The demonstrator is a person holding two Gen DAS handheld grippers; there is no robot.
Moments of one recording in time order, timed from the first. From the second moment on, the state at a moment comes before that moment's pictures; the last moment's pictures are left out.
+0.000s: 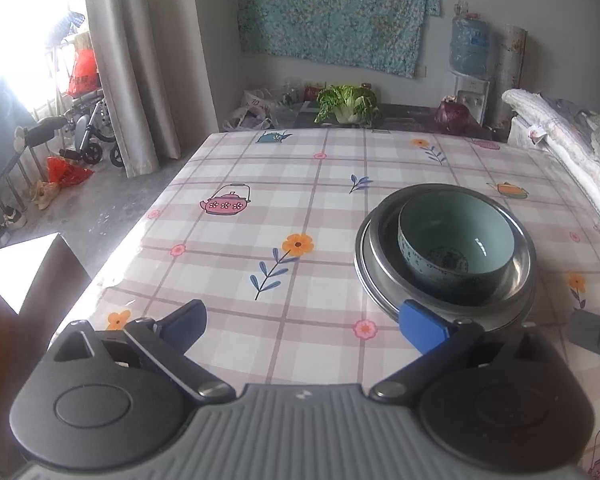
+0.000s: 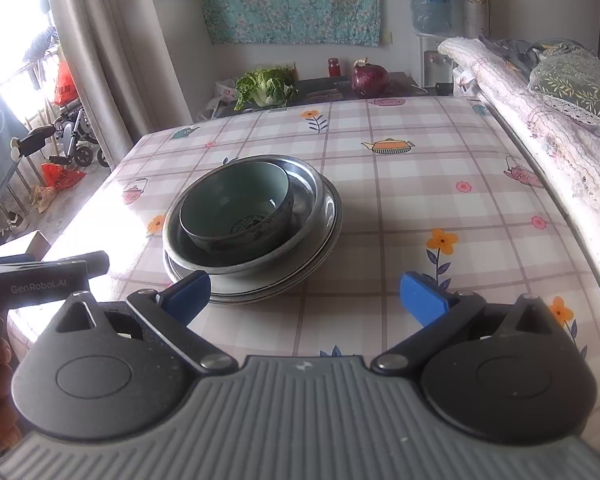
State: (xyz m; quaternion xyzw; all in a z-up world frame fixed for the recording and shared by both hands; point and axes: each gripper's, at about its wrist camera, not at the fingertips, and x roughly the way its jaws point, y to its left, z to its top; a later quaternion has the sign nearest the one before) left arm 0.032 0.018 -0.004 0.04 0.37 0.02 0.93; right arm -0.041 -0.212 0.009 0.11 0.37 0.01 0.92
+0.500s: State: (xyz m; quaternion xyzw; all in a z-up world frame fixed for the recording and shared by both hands) left arm 0.032 0.005 -0.016 0.06 0.41 0.04 0.91; right arm -0.027 -0.206 0.007 0.10 0.39 0.00 0.92
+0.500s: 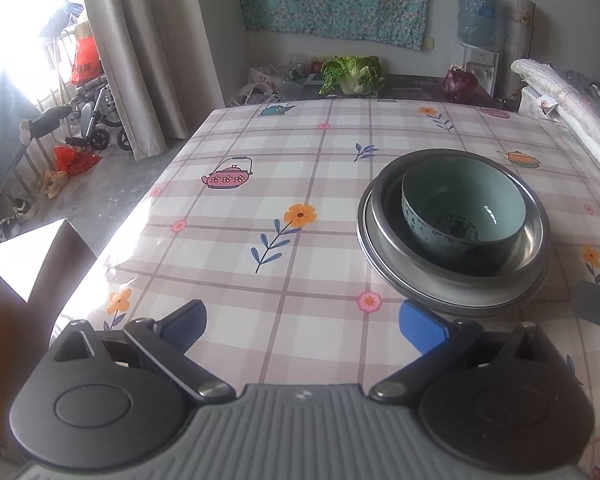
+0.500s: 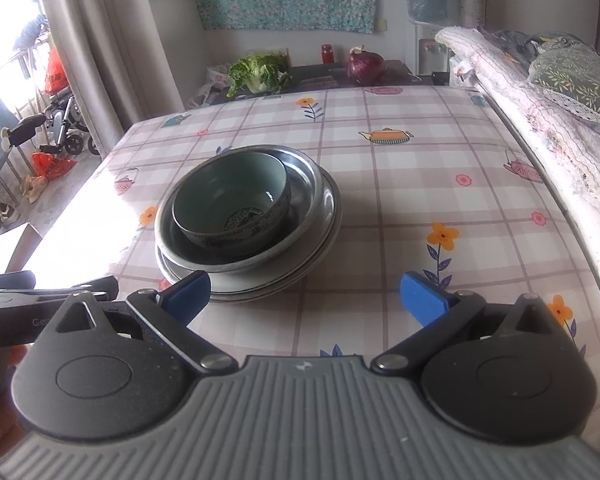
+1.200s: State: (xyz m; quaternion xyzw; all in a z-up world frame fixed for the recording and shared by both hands) left arm 0.031 -0.001 -0.020 0.06 0.43 0.01 0.90; right arm -0.028 -0.211 -0.004 0.11 0.41 -0.01 0.90
